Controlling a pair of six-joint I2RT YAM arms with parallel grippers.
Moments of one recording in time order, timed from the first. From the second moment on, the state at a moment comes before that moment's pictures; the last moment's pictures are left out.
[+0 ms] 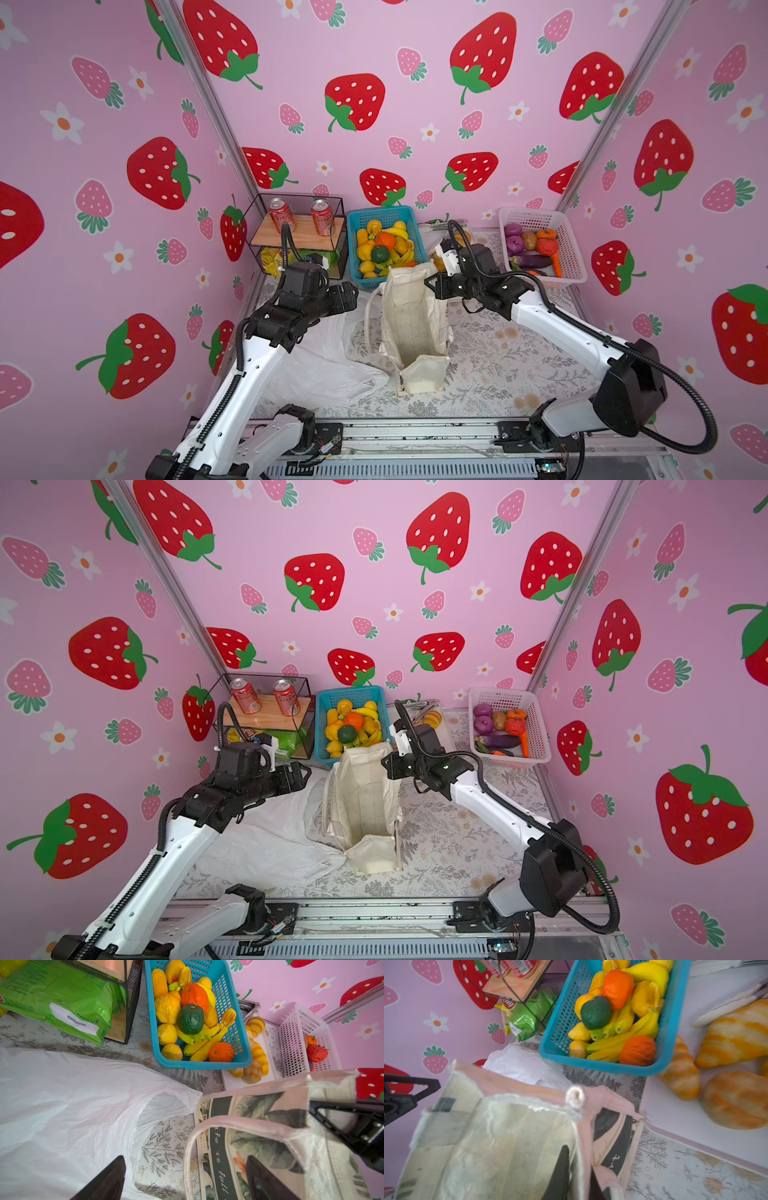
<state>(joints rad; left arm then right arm) -0.27 1.01 1.08 -0.79 0.11 -0.46 0.66 1.46 1.18 -0.33 -0.25 0.36</state>
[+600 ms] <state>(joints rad) -0.24 1.09 1.10 -0.77 0.11 -0.46 0.44 1.54 1.27 -0.41 -0.22 0.20</state>
